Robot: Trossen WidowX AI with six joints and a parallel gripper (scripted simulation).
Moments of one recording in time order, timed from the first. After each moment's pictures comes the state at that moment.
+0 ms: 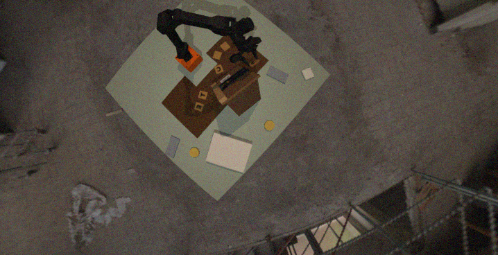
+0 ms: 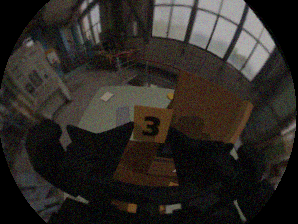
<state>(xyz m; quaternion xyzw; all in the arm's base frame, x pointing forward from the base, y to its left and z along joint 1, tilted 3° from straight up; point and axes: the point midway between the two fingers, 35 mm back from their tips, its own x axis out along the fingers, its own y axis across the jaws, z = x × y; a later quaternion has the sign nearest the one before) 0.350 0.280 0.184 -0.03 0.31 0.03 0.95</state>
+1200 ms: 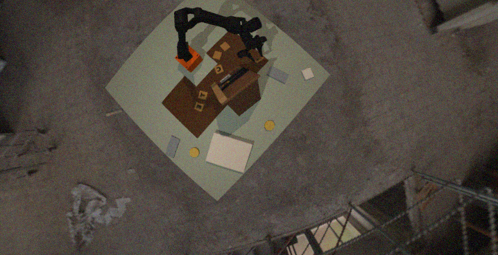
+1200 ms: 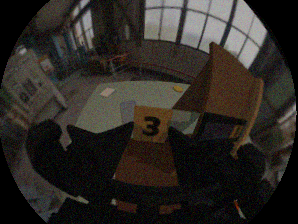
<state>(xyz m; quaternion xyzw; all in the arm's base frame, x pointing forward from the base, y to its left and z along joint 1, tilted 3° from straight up) 0.333 0.340 0.110 0.00 0.29 -0.01 0.96</state>
